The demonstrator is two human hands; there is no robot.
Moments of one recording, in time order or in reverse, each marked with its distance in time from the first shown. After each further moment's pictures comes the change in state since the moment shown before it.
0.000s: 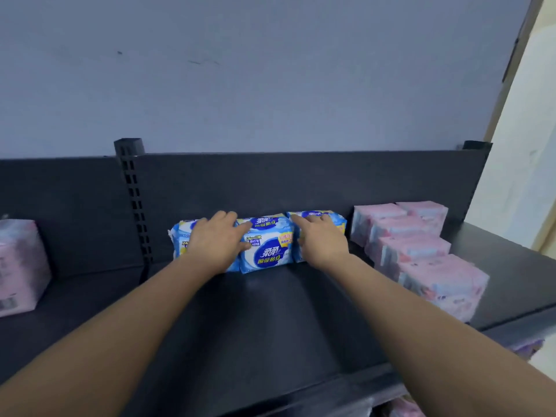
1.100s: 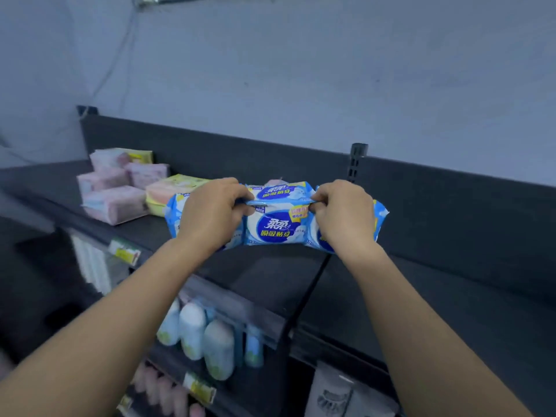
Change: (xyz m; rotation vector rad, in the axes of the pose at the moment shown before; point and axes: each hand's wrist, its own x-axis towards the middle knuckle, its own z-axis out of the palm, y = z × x) left_hand -0.272 -0.109 -0.136 -0.148 0.489 -0.729; right_hand -0.088 -0.250 -0.076 0.534 0.251 -0.548
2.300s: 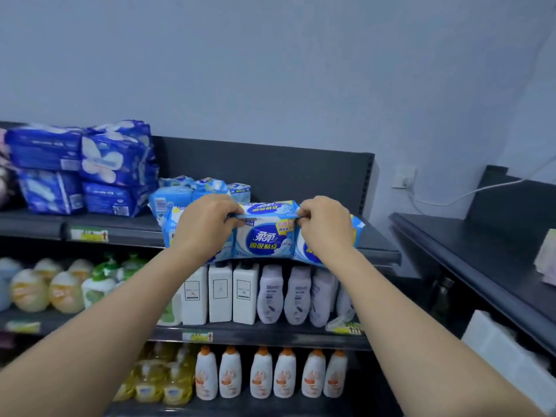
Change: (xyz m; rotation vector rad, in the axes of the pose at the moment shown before) left_hand -0.247 -0.458 -0.517 0.846 0.304 -0.674; right_hand -0.118 -0.747 0.233 0.667 -0.345 -0.868
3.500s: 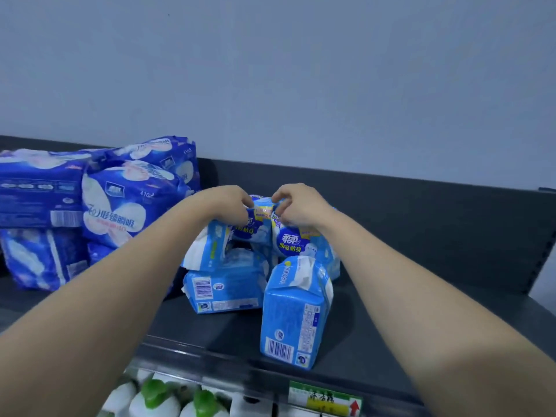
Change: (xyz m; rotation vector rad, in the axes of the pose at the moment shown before) left_hand 0.273 -0.267 0.057 0.251 -0.672 -0.397; right_hand 0.342 -0.144 0.255 0.394 -0.513 -0.091
